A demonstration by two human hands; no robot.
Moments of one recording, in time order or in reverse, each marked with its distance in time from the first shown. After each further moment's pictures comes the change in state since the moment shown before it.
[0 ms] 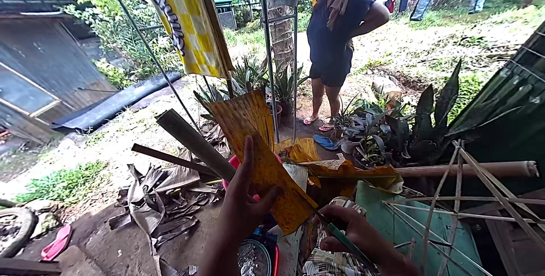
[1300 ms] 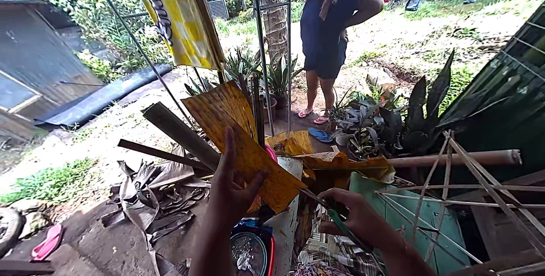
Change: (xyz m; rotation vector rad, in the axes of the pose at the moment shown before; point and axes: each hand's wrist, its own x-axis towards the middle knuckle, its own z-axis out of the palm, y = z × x) left_hand 0.004 -0.011 -0.004 0.044 0.131 -0.027; right_hand -0.006 -0.007 -0.018 -0.473 0.161 -0.038
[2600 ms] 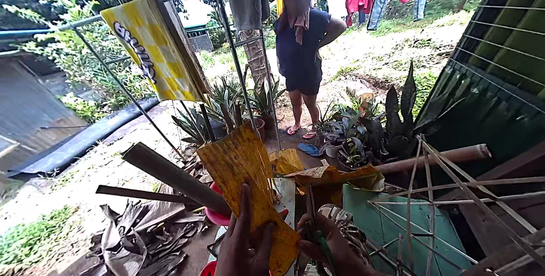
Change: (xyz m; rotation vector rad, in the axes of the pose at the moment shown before) left_hand -0.043 0.024 0.039 0.355 -0.075 0.161; right_hand 0.000 -0.009 0.057 0.965 0.181 -0.036
